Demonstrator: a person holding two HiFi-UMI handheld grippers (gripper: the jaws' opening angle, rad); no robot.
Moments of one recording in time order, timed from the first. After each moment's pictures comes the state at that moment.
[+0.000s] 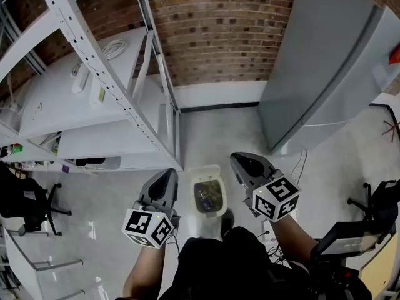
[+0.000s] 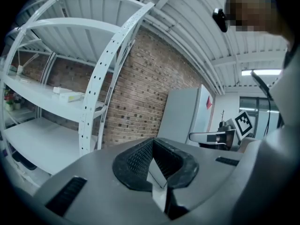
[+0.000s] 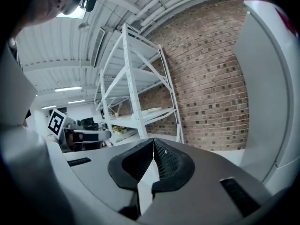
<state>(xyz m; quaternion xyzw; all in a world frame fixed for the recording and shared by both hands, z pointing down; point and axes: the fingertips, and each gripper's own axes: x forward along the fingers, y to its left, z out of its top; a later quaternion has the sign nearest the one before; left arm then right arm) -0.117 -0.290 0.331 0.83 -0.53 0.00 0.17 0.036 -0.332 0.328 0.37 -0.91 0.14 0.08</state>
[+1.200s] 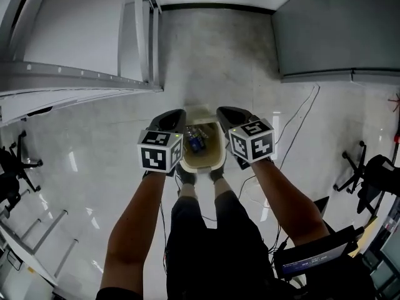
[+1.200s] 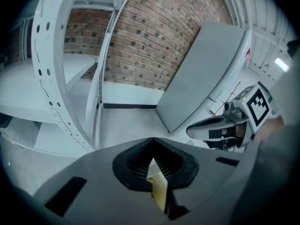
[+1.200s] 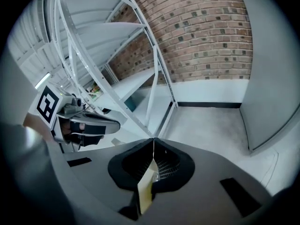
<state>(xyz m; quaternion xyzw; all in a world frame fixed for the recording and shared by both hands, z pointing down) -0.101 -0.414 0.741 0.76 -0.45 0.24 0.40 0.002 -0.425 0.744 0.35 -0.81 0.36 0.31</state>
